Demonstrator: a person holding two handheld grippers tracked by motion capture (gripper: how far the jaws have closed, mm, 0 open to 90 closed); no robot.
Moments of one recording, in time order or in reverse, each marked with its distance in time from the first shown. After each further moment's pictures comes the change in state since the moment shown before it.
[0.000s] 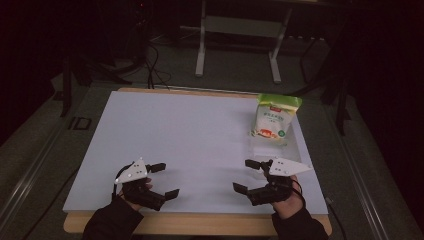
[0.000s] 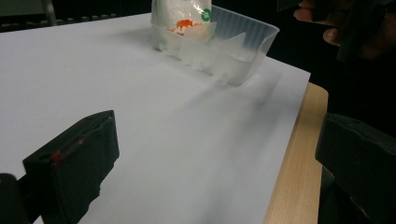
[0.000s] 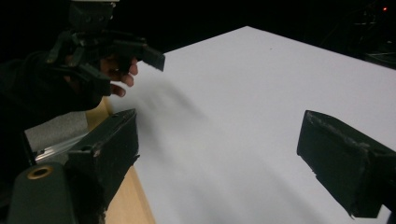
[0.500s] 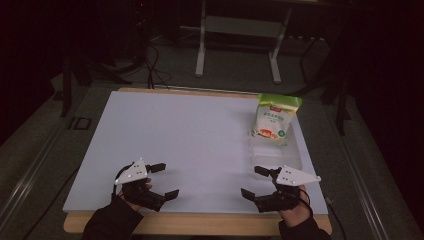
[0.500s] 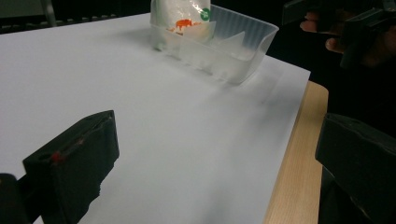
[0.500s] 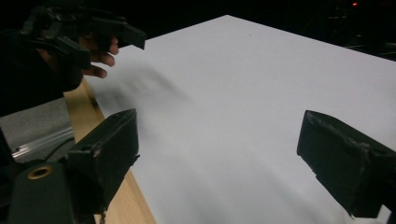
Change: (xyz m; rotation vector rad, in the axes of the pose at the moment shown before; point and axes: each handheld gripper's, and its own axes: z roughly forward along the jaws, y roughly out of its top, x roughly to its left) left arm -0.001 0.000 -0.001 0.004 0.001 0.010; right arm 0.001 -0.023 -0.018 0.016 -0.086 -0.002
